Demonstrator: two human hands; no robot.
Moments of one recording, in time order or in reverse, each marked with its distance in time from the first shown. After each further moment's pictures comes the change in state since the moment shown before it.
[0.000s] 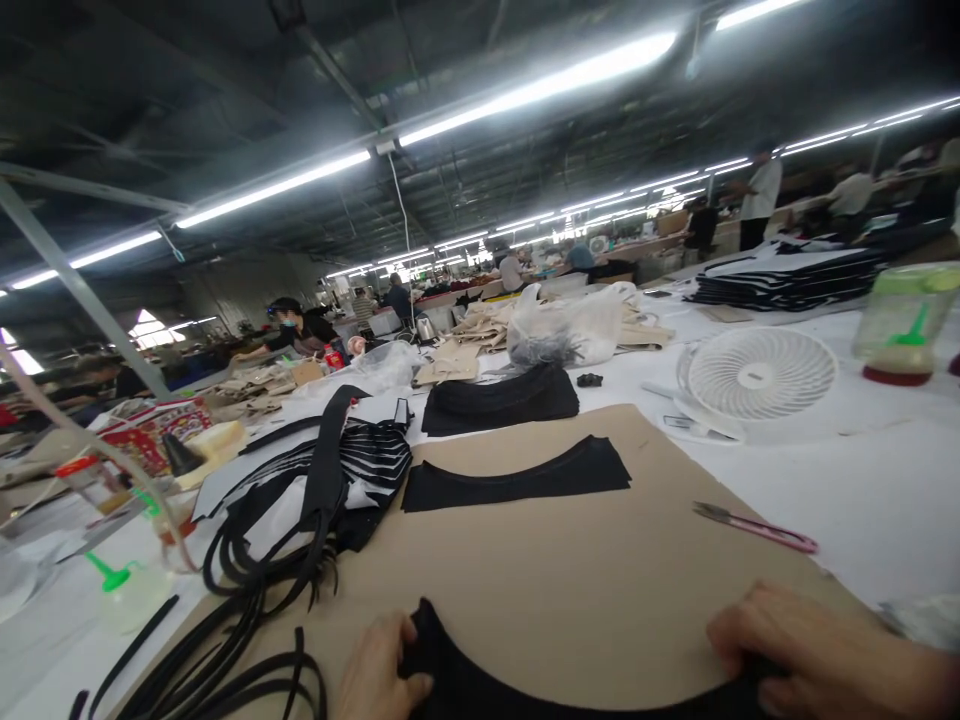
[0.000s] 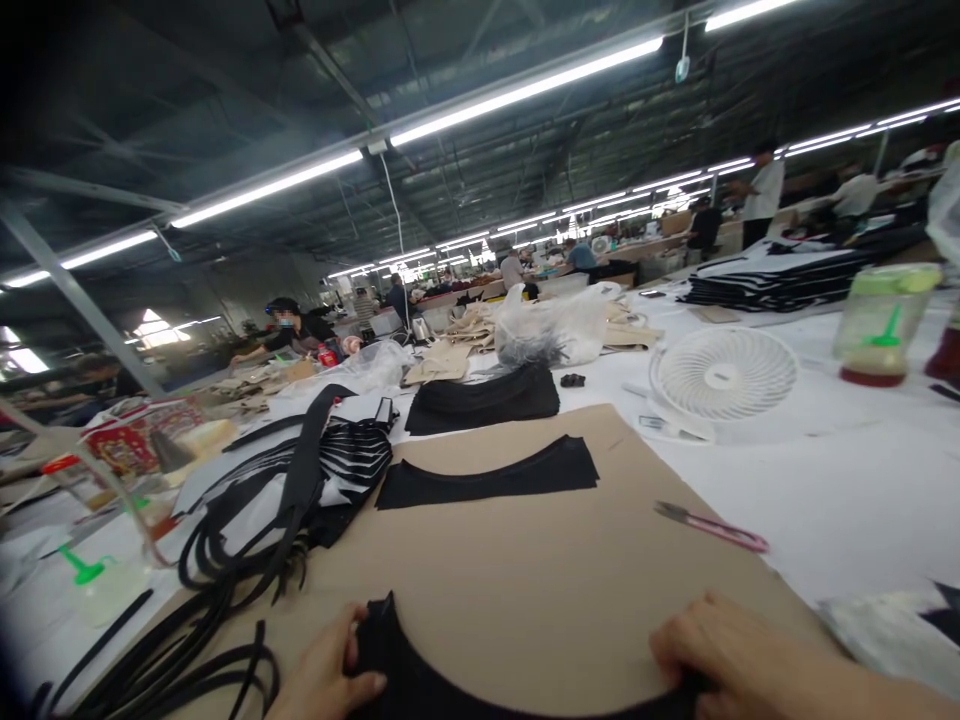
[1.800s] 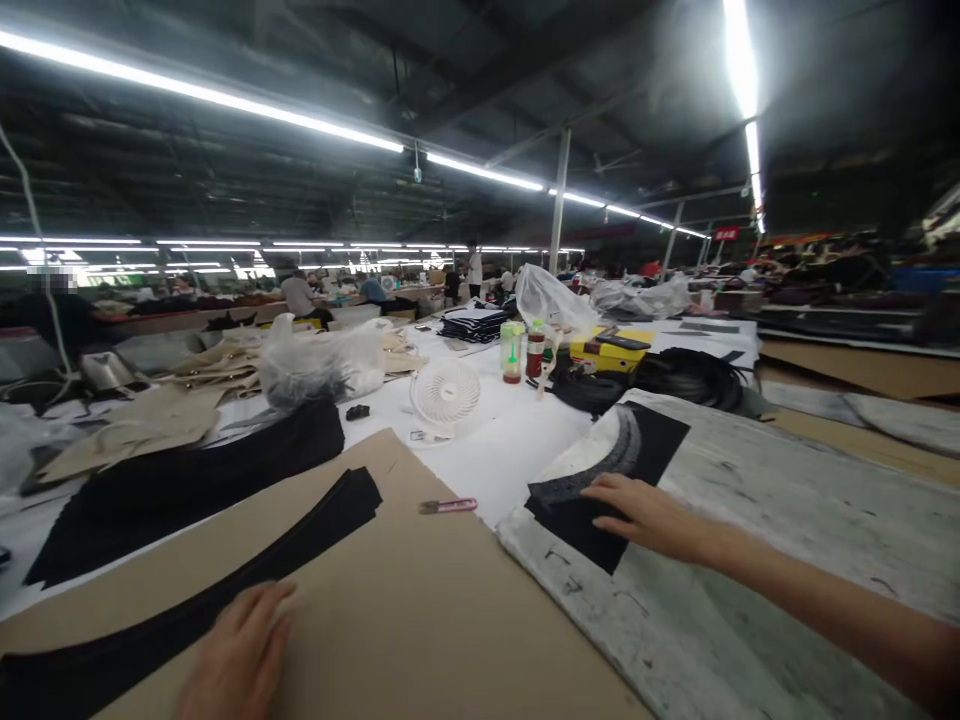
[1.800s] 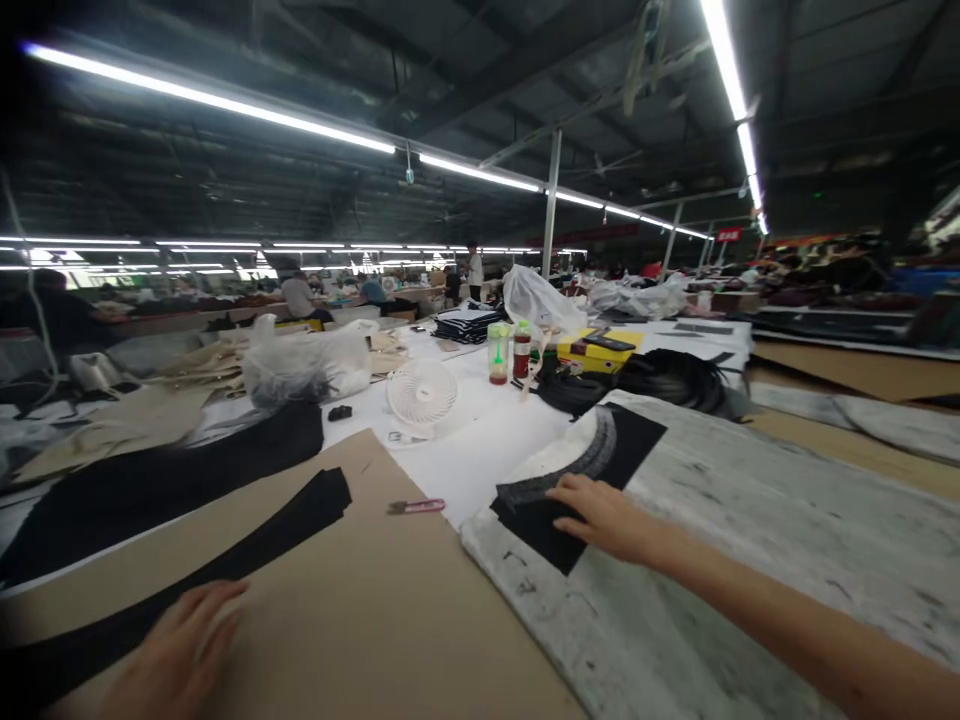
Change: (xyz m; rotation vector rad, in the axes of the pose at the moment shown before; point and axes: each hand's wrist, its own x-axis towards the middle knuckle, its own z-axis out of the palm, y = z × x) left_hand 0.119 0.162 0.086 -0.167 0.456 0.984; right_hand -0.180 0.086 -0.127 -0.253 0.014 0.636
